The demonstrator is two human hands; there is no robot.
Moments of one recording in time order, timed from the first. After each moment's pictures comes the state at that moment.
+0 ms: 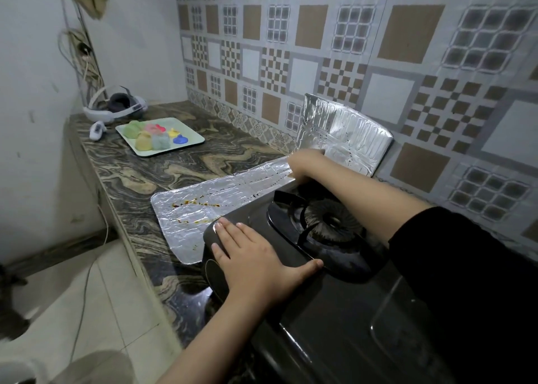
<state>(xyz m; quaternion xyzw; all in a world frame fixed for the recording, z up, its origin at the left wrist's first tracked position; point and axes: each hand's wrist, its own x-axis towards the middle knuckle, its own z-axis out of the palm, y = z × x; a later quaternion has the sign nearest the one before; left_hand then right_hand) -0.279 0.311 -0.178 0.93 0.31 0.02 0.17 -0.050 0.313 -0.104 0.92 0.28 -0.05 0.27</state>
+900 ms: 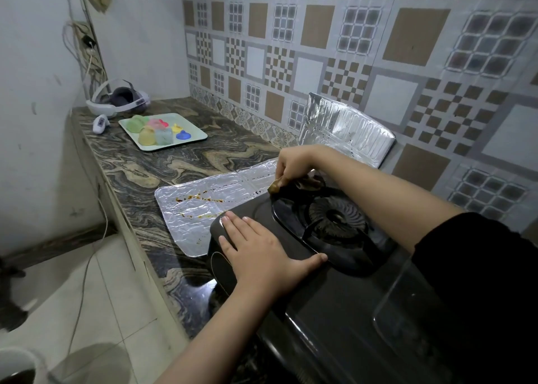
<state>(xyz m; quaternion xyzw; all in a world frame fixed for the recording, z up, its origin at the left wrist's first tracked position) -0.280 0.313 -0.179 0.93 0.30 0.03 0.19 -0.075 0.316 -0.083 0.88 0.43 -0.18 0.04</state>
